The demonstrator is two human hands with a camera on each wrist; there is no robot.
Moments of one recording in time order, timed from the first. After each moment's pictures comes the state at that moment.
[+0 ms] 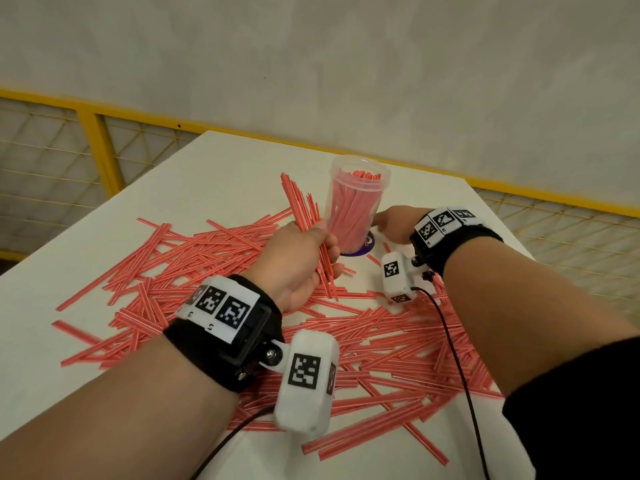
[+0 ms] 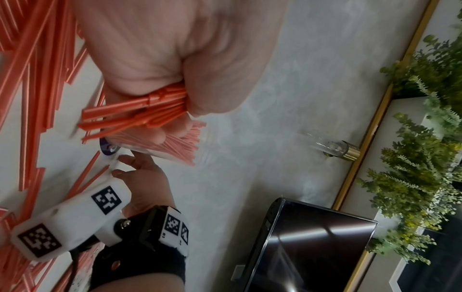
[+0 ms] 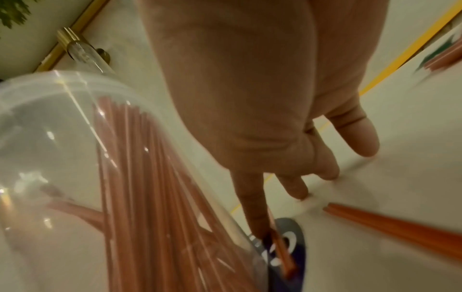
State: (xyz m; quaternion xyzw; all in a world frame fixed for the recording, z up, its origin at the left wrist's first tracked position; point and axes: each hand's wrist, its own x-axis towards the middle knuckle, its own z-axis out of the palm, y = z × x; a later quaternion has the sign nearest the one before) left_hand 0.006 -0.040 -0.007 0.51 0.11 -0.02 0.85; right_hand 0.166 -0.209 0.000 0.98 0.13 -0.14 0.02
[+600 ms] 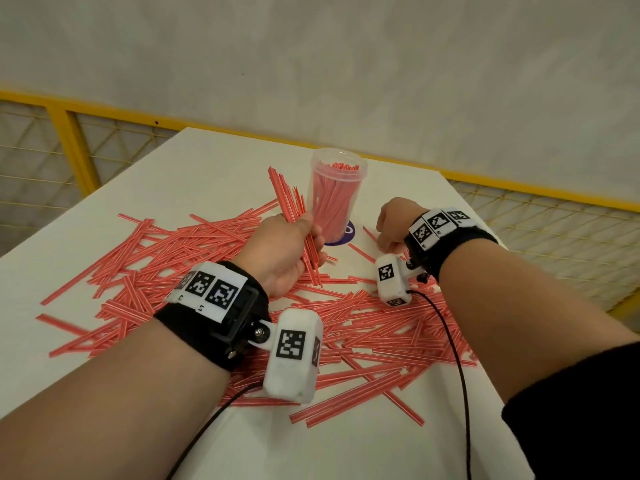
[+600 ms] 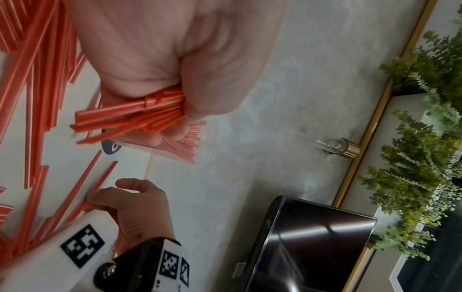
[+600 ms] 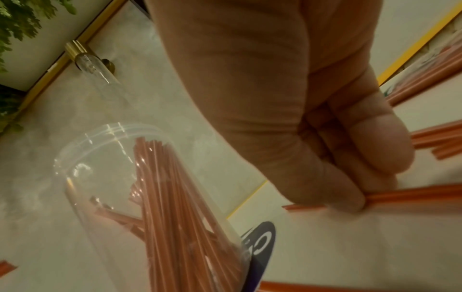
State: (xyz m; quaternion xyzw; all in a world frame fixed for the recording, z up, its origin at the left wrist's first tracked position) left_hand 0.002 -0.042 -0.006 0.53 0.10 -0.03 0.84; right_hand 0.134 -0.234 0.009 0.98 0.00 -0.10 -0.16
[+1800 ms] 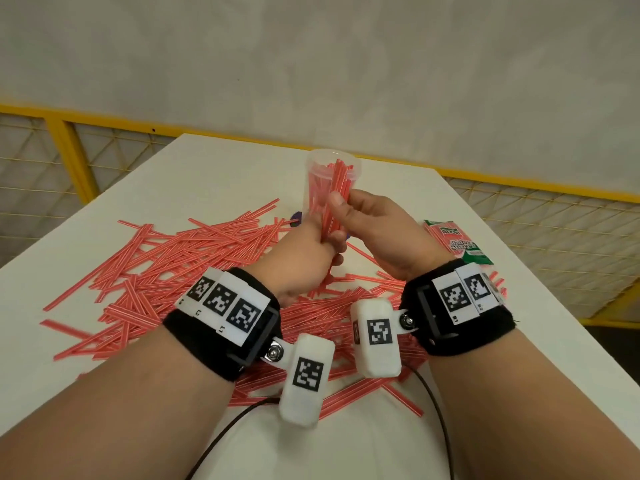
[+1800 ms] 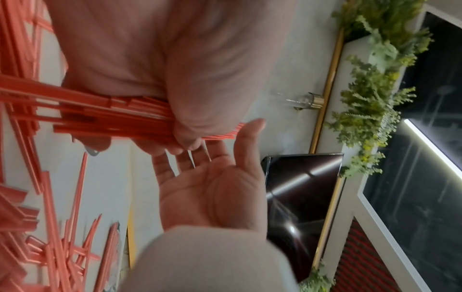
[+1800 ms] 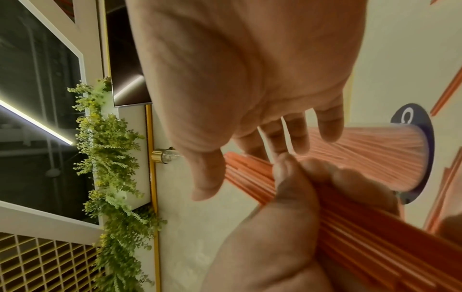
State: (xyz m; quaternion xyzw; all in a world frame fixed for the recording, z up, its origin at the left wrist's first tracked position) left_hand -0.012 -0.057 -0.008 0.75 -0.09 -0.02 0.65; right_hand 0.007 -0.185 0.030 0.77 0.20 -0.05 -0.60
